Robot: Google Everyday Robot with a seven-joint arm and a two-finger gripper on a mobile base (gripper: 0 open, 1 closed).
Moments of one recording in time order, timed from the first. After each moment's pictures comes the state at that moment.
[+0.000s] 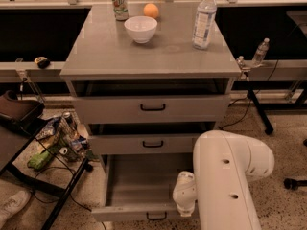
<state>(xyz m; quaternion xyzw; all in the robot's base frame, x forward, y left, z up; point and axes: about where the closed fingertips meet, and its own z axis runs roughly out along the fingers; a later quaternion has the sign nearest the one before) 0.472 -0.161 0.154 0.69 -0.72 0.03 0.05</state>
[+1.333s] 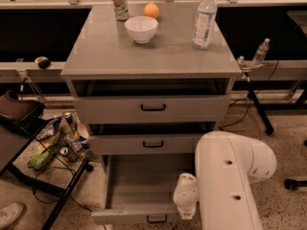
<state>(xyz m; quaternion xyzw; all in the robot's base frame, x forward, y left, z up) 0.459 -0.165 0.155 0.67 -0.74 0.02 0.06</state>
